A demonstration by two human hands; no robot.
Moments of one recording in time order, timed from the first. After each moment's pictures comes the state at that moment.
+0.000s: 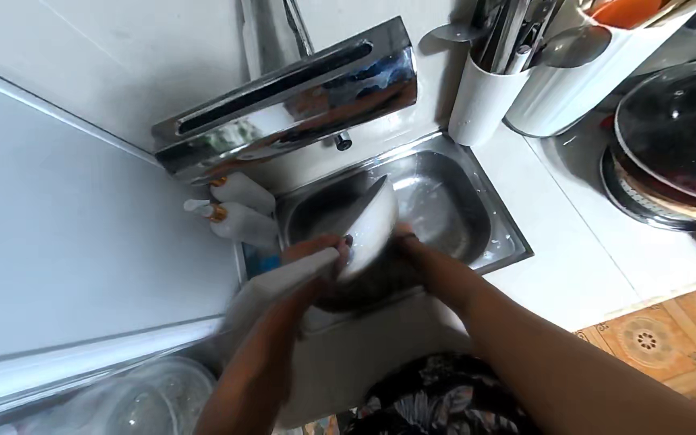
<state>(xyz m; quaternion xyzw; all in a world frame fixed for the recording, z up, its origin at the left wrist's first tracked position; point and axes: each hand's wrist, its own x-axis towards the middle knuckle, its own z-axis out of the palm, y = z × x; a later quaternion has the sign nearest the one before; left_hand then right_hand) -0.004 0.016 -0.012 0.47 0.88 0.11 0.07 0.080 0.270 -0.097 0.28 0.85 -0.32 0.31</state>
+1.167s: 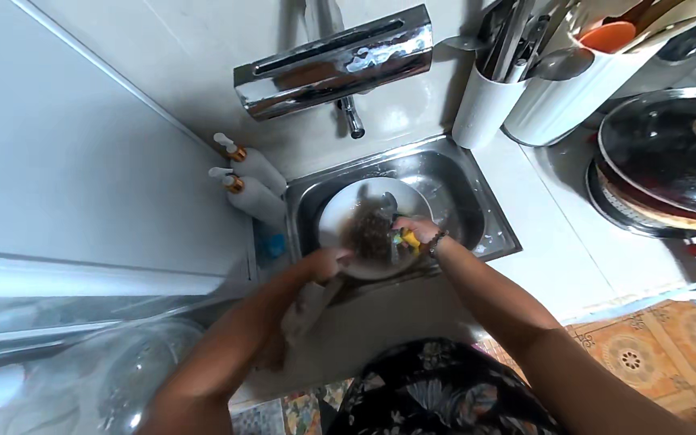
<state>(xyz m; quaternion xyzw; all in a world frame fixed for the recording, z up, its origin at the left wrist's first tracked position) -0.021 0.005 -0.093 0.40 0.80 0.09 0.44 0.151 0.278 -0.048 0.35 0.57 -0.73 0.09</state>
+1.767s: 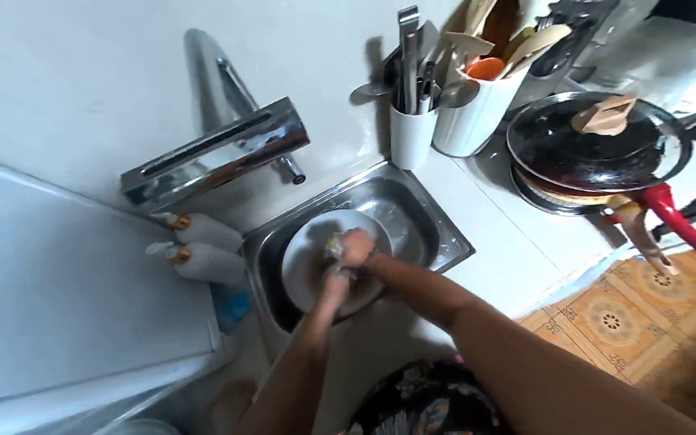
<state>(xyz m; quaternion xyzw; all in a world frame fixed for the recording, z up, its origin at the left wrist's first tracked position) 0.017 0.090 -0.151 0.23 0.85 0.37 0.30 0.059 0.257 -0.127 0.16 0.96 -0.25 -0.02</state>
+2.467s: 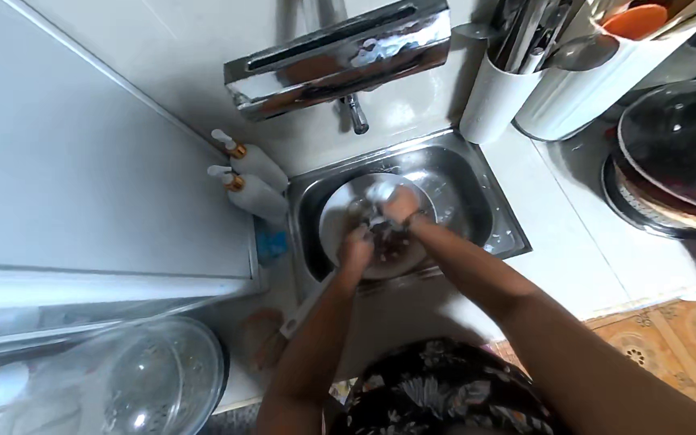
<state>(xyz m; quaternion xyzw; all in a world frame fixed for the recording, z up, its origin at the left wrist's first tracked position) 0.038 0.085 -0.133 0.19 0.93 0.22 0.23 0.088 0.272 -0.021 0.25 0.86 -0.45 0.05</state>
